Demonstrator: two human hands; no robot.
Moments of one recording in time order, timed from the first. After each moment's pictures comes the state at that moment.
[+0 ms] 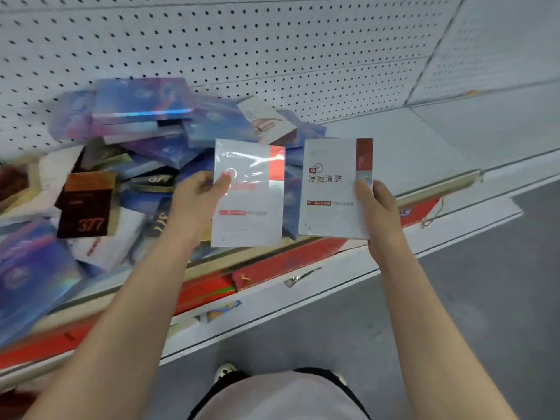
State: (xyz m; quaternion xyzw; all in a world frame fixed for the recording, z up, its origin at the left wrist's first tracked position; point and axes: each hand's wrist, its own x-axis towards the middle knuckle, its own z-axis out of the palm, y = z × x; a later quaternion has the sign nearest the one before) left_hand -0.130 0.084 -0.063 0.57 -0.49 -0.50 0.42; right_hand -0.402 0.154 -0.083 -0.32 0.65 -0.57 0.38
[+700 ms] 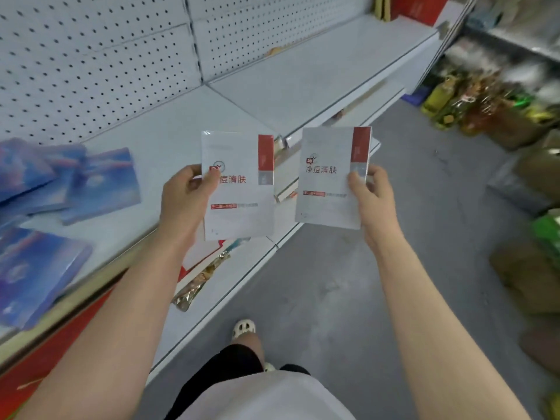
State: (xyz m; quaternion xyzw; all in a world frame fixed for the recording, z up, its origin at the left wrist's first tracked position) left_hand -0.564 0.134 -0.075 0.46 -0.60 -0.56 0.32; right_hand -0.786 0.307 -0.089 -0.19 0.72 -0.64 0.22
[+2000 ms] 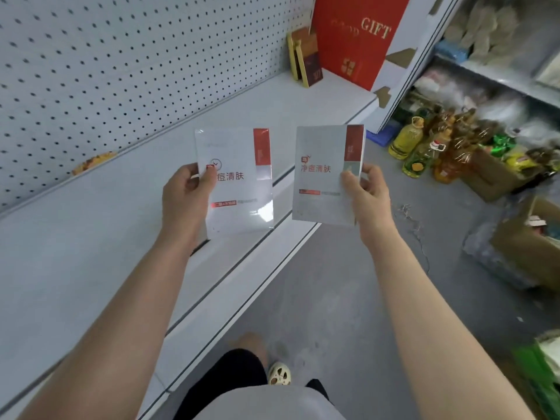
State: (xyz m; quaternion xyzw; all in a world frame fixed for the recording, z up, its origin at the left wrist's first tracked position) left_hand -1.275 -0.042 -0.072 0.45 -0.56 -0.58 0.38; right_hand -1.487 0.125 -0.077 -0.17 0.73 -0.63 0.21
